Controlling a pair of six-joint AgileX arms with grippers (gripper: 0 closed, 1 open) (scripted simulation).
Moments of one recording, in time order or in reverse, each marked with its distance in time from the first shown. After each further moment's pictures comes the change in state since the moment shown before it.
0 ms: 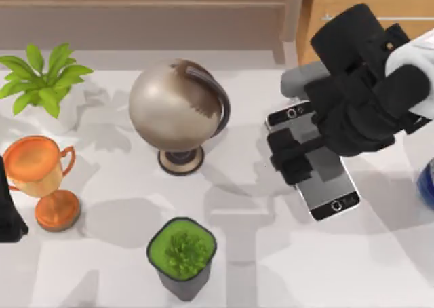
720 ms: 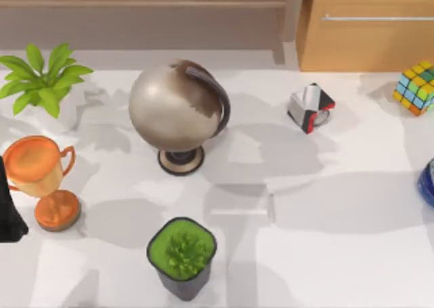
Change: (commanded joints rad) left arm 0.000 0.000 0.000 0.000 0.000 0.000; right arm -0.576 -0.209 0.016 0.392 -0.037 -0.144
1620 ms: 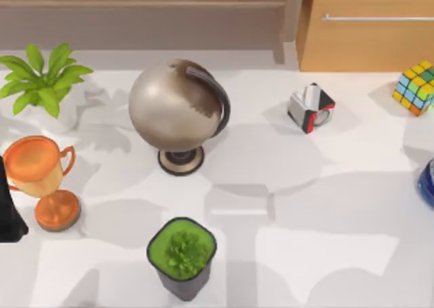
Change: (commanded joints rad) left arm 0.000 0.000 0.000 0.000 0.000 0.000; right arm -0.471 -0.171 -0.463 0.392 -0.078 -0.081
